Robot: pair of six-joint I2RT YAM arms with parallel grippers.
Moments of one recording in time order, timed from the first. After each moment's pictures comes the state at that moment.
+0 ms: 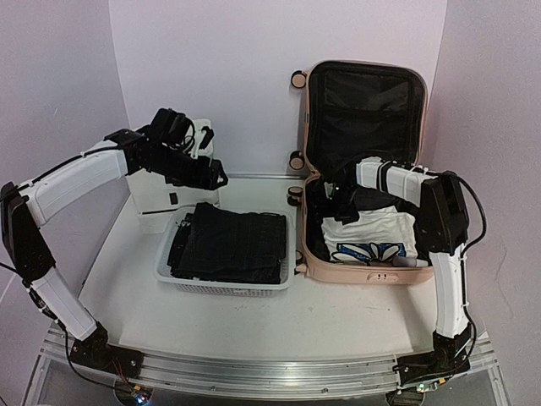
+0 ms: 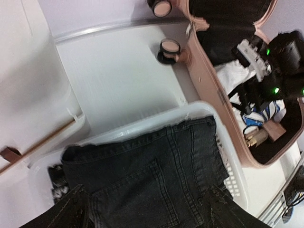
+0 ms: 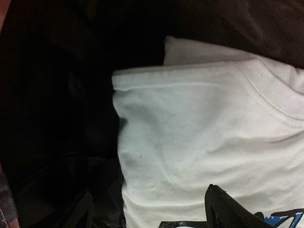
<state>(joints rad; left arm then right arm) -0.60 1.59 1.49 -0.65 0.10 -0.26 0.52 2.18 1.82 -0.93 0.11 0.39</state>
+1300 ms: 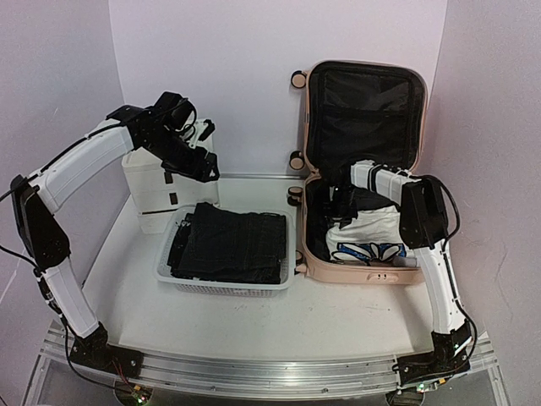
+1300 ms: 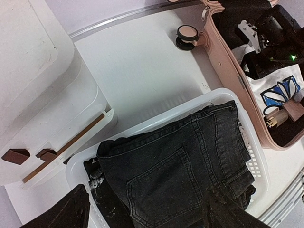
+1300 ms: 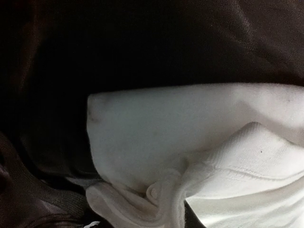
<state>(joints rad) -0.56 1.73 1.86 -1.00 0.06 -0.09 0.44 2.44 2.10 -1.06 0.13 0.45</state>
